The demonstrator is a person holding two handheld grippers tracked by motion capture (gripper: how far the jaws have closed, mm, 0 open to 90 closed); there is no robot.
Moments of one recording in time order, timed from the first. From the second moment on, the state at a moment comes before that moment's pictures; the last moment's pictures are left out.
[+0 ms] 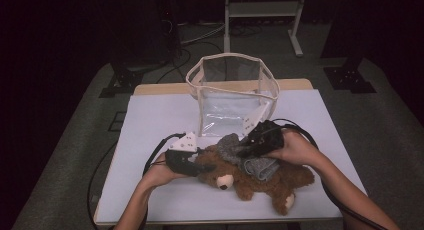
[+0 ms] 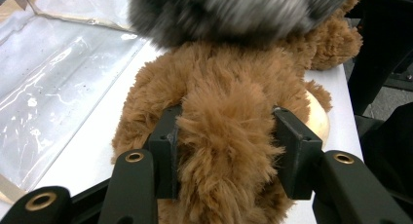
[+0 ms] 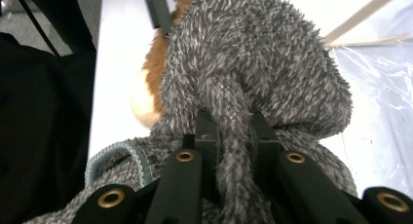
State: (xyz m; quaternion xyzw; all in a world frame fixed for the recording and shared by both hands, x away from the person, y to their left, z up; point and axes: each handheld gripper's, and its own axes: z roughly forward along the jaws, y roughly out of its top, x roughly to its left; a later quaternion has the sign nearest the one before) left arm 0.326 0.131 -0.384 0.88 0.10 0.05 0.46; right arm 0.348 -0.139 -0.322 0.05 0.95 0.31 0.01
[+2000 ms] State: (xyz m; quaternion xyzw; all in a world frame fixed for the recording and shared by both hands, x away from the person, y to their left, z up) left arm 0.319 0.130 -0.381 0.89 0.08 0.05 0.44; right arm 0.331 -0.245 -0.324 0.15 0.92 0.36 0.03
